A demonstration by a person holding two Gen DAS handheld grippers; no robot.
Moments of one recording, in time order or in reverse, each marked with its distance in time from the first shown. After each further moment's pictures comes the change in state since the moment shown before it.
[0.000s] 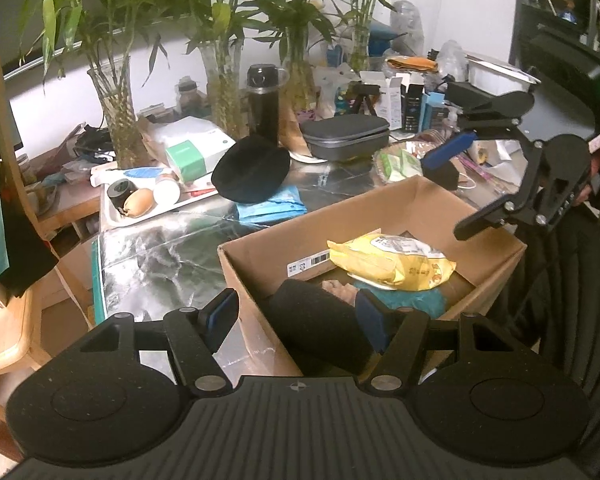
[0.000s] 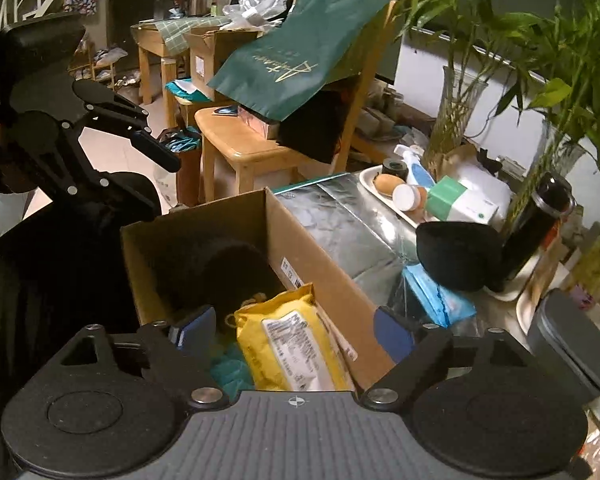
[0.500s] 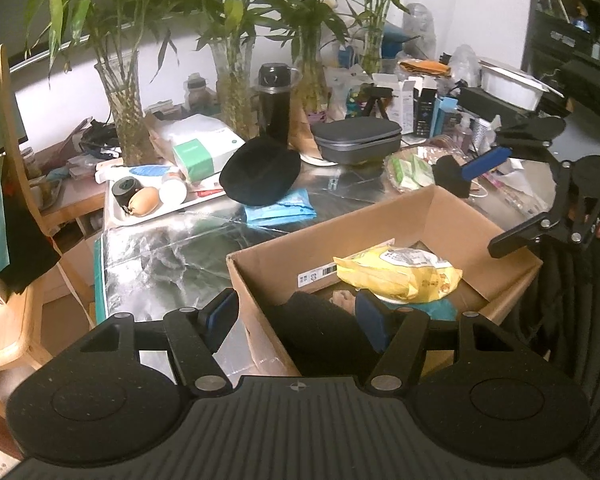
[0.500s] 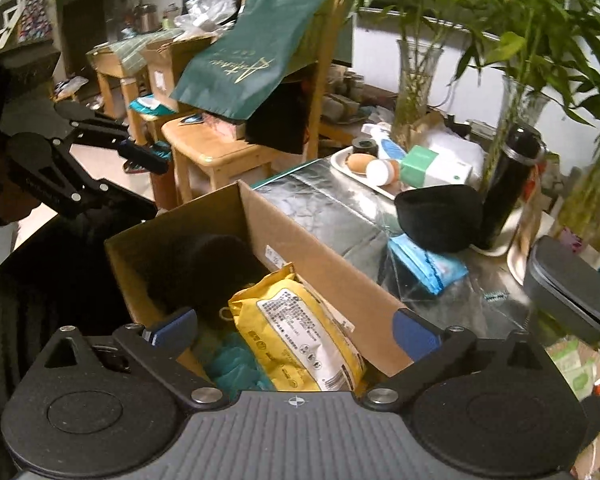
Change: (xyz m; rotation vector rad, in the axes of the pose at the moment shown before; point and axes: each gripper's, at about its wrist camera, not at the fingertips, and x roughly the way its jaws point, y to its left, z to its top) left arm 0.011 0.007 0.007 -0.036 0.002 0.015; right arm -0.008 -0.006 -0.014 0.169 0.002 -0.049
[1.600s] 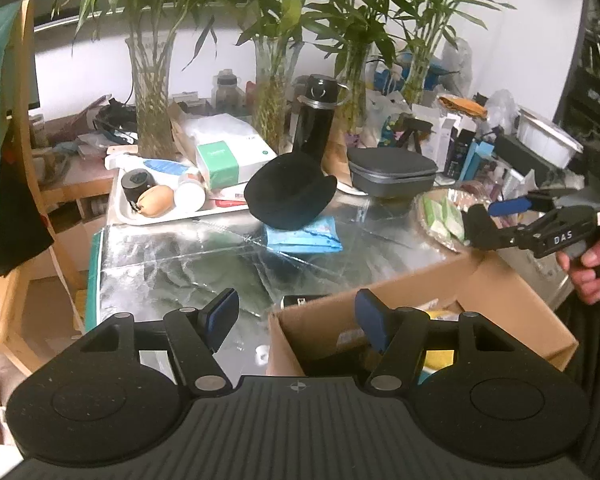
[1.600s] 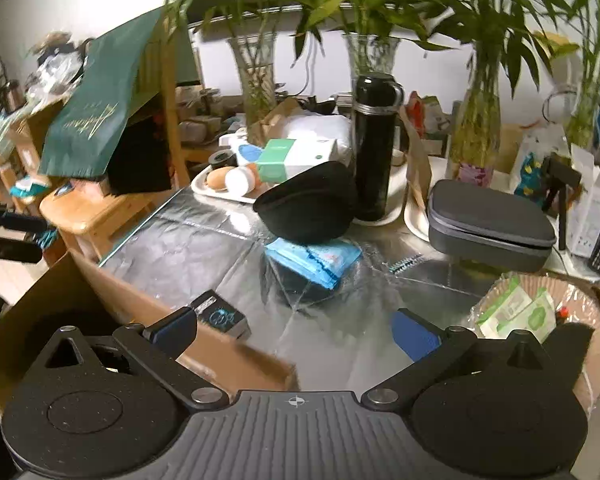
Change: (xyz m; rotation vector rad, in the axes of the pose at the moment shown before) left arm 0.042 0.049 0.026 -0.166 -0.038 -0.018; right arm 0.038 -0.095 -0.008 0.349 -0.049 -0.252
